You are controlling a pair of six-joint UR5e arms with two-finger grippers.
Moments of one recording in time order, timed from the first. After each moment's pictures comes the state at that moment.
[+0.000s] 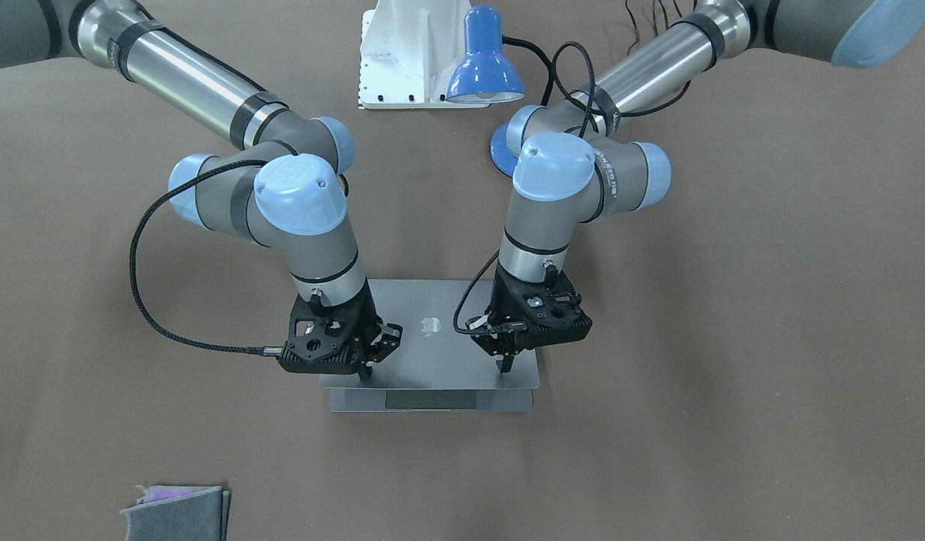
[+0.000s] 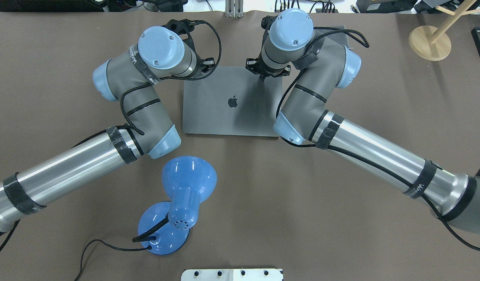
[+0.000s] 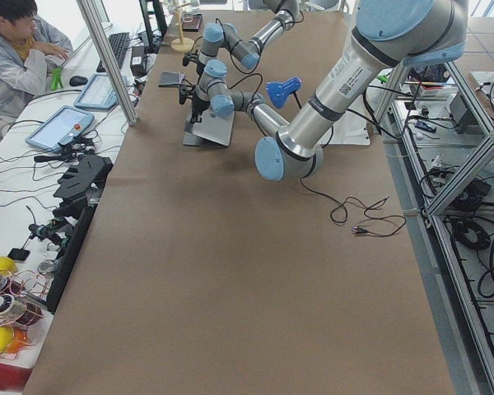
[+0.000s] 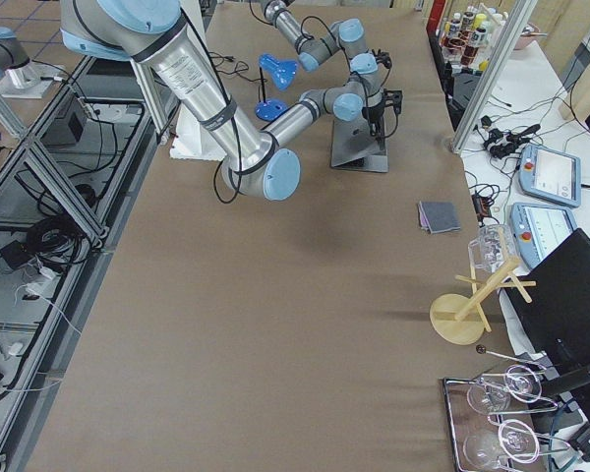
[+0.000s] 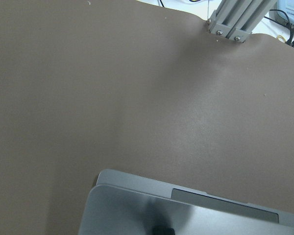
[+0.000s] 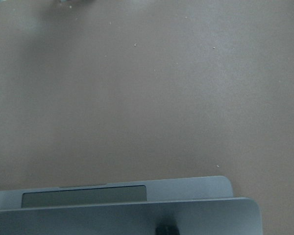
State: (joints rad) left arm -0.70 -2.42 -1.23 -2.06 -1.68 -1.34; right arm 0.73 -0.69 1.18 -1.18 1.83 1.22
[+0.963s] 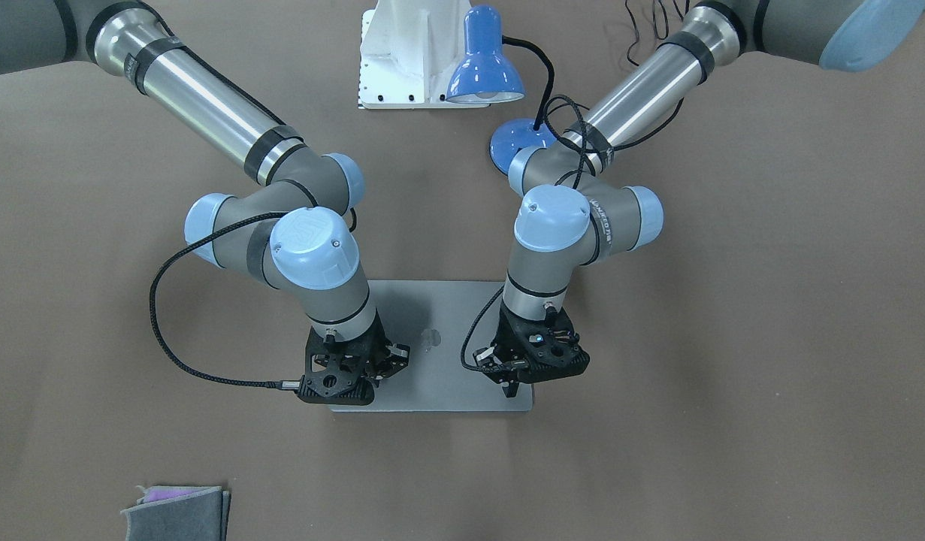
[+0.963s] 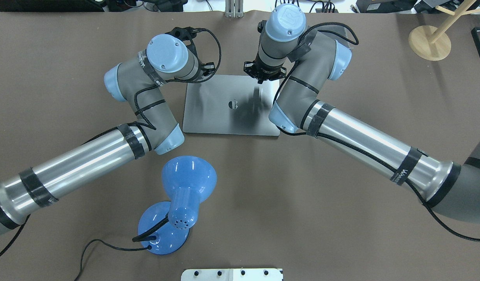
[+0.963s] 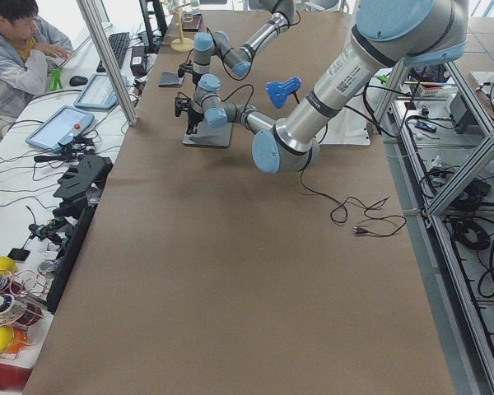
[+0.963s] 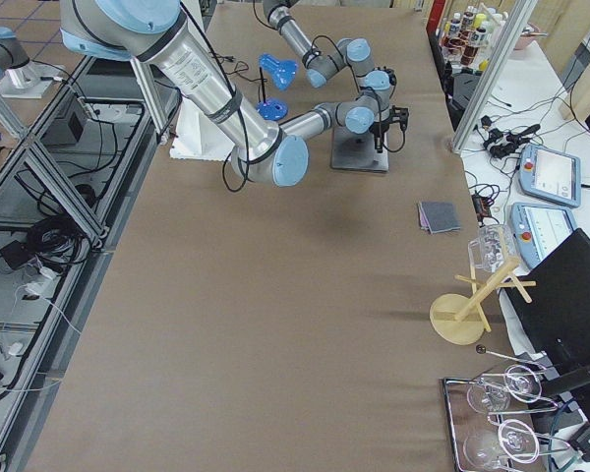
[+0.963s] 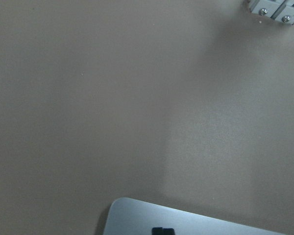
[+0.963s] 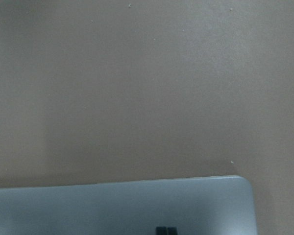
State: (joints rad) left arm -0.71 -2.46 -1.09 -2.15 -1.71 -1.33; right arm 0.77 -0.63 1.03 -1.14 1.98 1.19
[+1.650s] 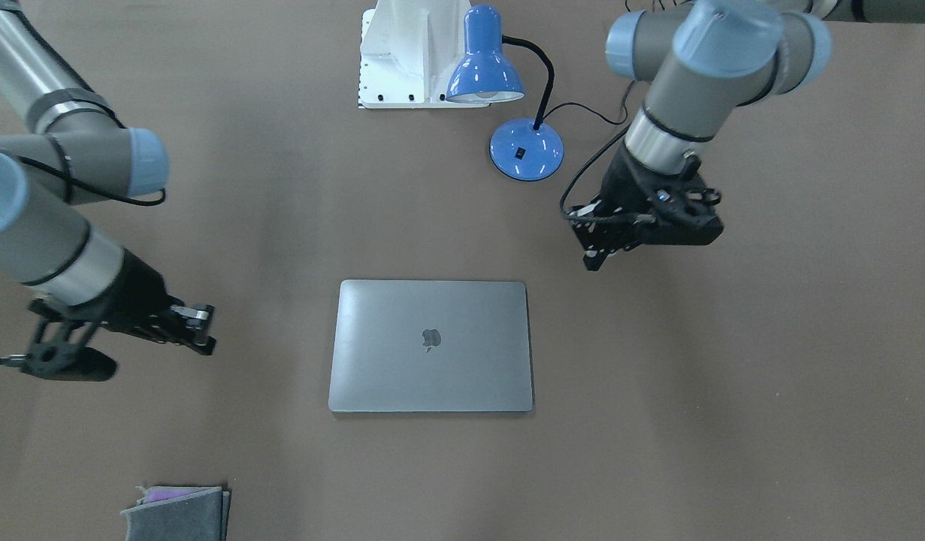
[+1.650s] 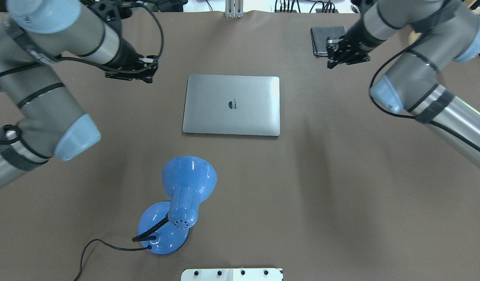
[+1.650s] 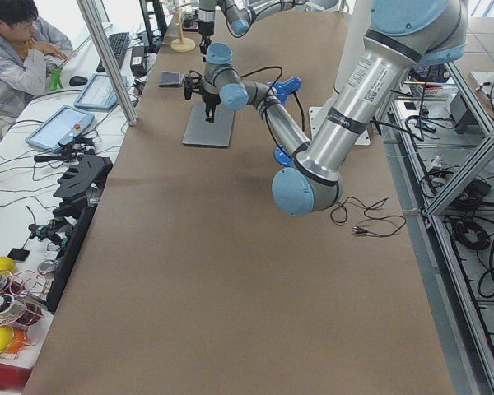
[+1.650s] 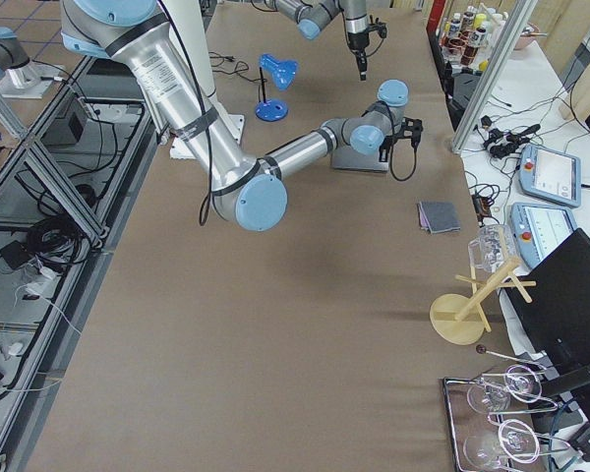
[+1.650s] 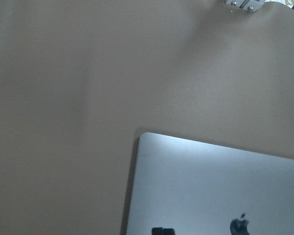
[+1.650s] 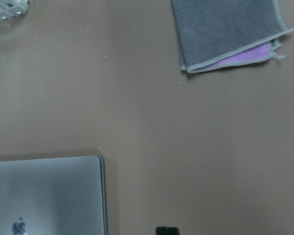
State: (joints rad) left arm -0.88 -2.06 -1.89 -1.69 -2.05 -1.12; right arm 1.06 -1.08 1.52 -1.17 2.33 1.04
